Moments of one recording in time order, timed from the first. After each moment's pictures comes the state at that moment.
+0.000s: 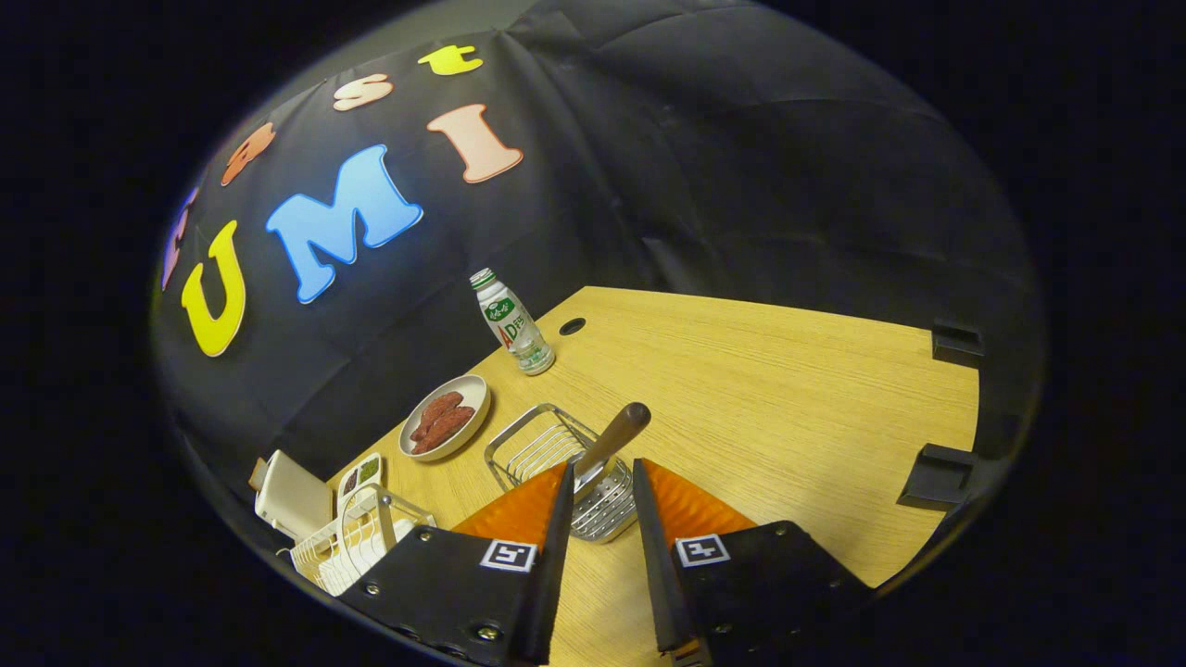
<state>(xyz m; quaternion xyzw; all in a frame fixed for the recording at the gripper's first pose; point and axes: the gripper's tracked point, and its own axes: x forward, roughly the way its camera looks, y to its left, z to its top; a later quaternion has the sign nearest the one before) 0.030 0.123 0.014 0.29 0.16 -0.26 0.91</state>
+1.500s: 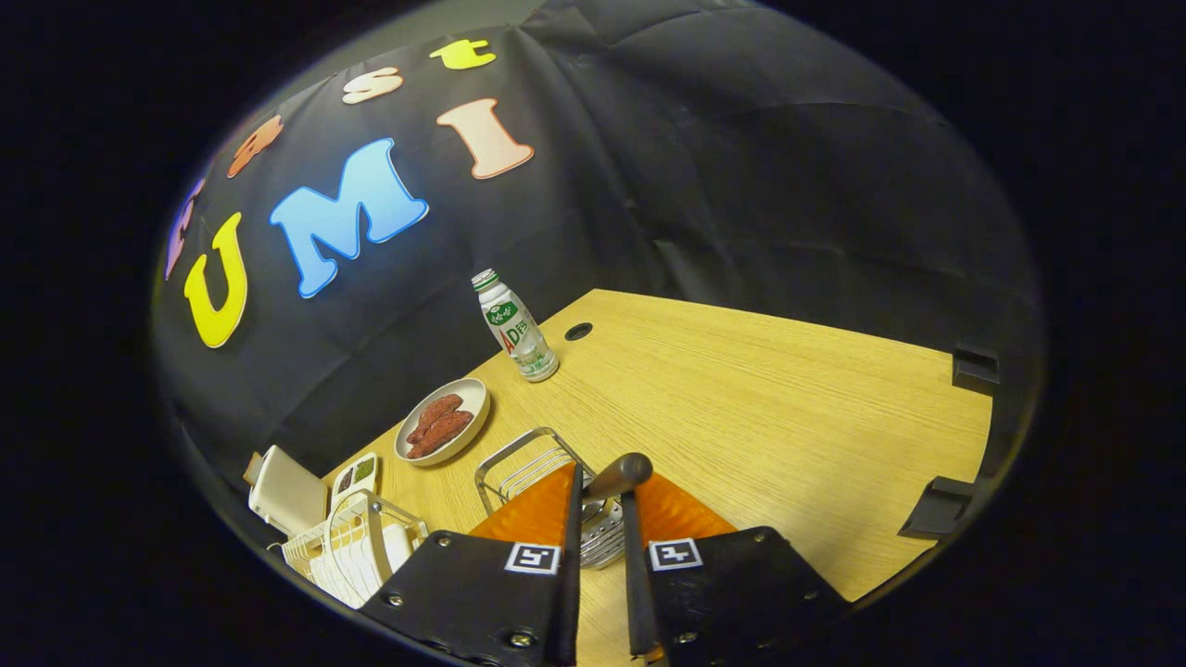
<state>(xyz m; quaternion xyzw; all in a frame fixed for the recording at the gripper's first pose) 0.036 0.109 0.023 0.26 0.16 -0.24 0.92</state>
